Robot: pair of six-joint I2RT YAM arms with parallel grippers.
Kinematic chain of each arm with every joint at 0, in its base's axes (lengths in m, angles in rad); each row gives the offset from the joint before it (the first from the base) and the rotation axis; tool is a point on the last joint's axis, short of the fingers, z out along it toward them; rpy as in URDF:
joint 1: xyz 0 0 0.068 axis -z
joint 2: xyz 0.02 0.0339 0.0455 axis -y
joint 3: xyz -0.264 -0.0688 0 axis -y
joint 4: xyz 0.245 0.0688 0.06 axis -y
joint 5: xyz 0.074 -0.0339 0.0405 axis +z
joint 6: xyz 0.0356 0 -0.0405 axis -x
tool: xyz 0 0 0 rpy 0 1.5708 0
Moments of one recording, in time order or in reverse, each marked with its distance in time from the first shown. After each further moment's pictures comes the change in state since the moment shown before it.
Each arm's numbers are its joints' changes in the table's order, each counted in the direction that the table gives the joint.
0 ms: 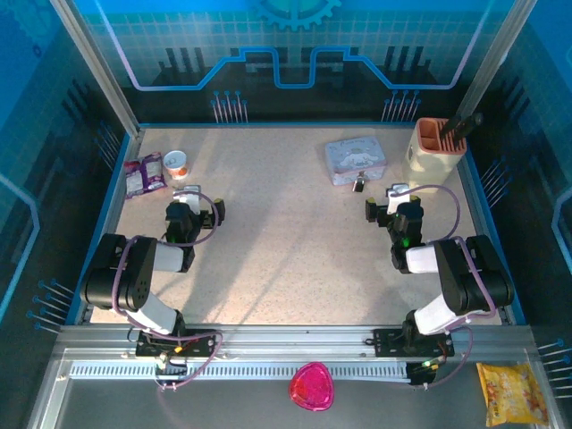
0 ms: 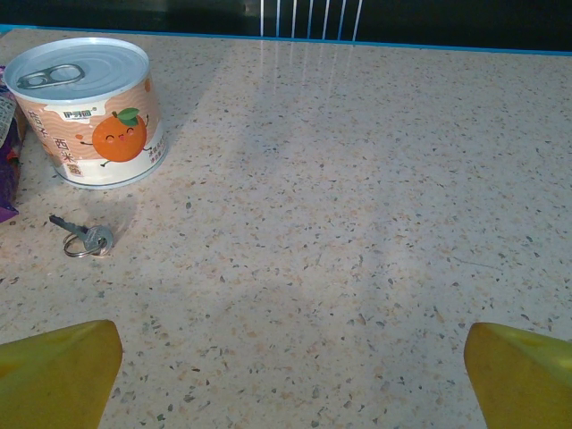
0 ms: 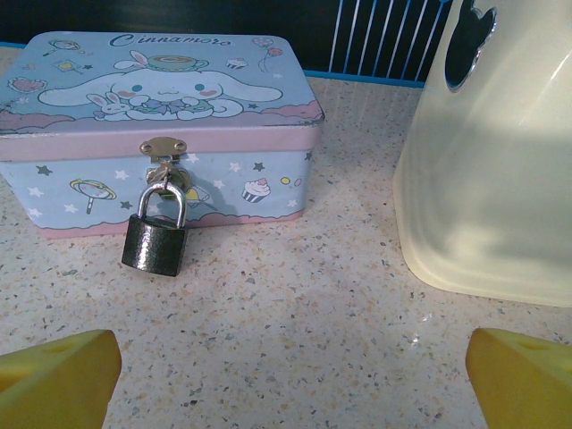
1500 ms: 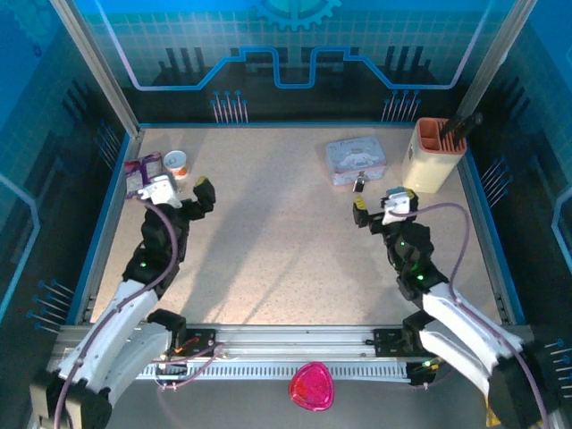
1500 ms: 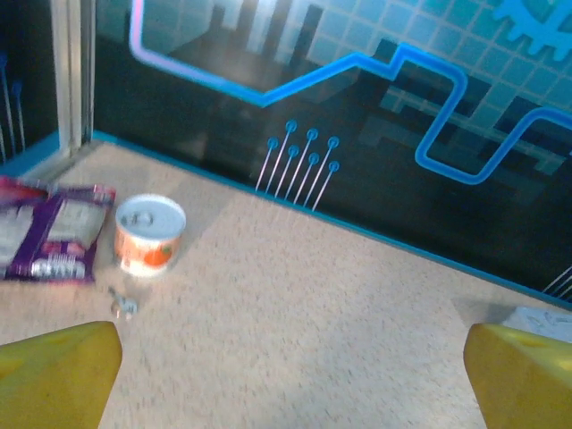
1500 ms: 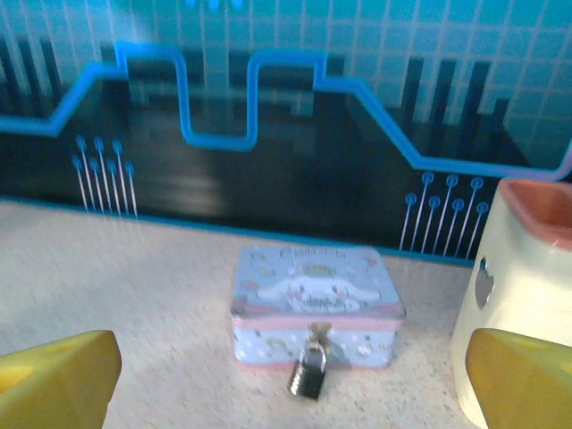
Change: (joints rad) left arm 0.240 0.872 0.230 -0.938 0.338 0.378; right arm -0.301 0.857 0.023 -0.555 -0.113 -0.072
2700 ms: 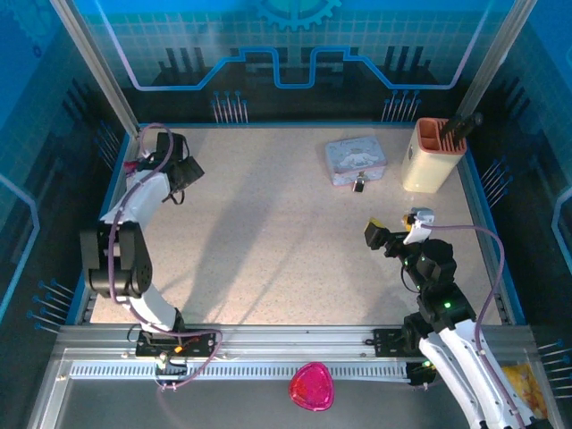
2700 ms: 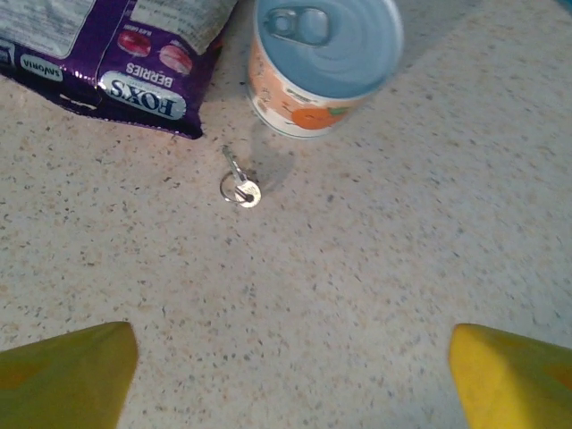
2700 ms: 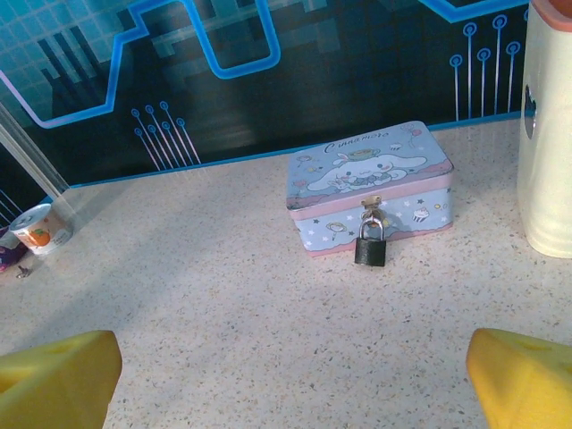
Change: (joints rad) left arm -0.322 -0.995 0.695 -0.496 -0.169 0.202; right arm 0.125 0.321 -0.045 -0.465 0.240 -0.293
